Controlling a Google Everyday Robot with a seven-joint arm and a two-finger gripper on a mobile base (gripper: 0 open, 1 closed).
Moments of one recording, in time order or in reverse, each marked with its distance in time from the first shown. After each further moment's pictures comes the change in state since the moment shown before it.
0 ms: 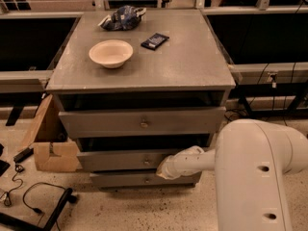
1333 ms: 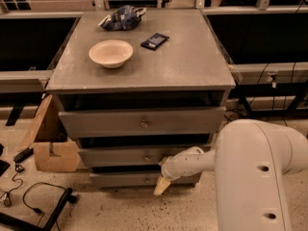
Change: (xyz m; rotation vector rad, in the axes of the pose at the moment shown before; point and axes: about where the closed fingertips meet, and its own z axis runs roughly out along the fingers) arm 0.000 0.000 0.000 0.000 0.000 0.000
